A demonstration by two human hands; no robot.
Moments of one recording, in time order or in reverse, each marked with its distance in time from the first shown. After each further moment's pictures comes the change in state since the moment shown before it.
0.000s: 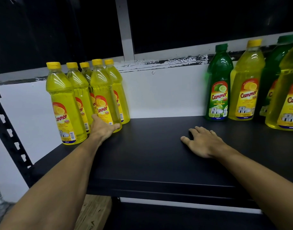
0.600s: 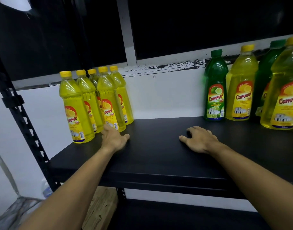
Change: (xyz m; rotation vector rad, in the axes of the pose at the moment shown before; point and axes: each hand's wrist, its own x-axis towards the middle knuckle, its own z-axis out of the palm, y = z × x) left_hand -0.079 0.019 -0.009 0.180 -0.069 -0.006; right_hand -0.002 0.002 -0.006 0.156 0.065 -0.022
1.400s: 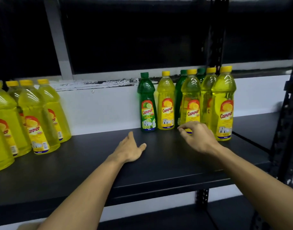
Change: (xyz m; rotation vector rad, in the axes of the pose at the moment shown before) left_hand -0.116 0.162 0.117 0.186 -0.554 0.496; right_hand -0.106 0.140 -0.106 0.085 0.495 0.053
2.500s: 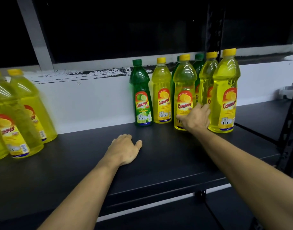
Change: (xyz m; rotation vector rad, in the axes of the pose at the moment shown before) left_hand 0.011 -0.002 0.012 0.221 0.013 0.079; right_hand 0.074 0.024 0.053 -0.005 0.302 0.536
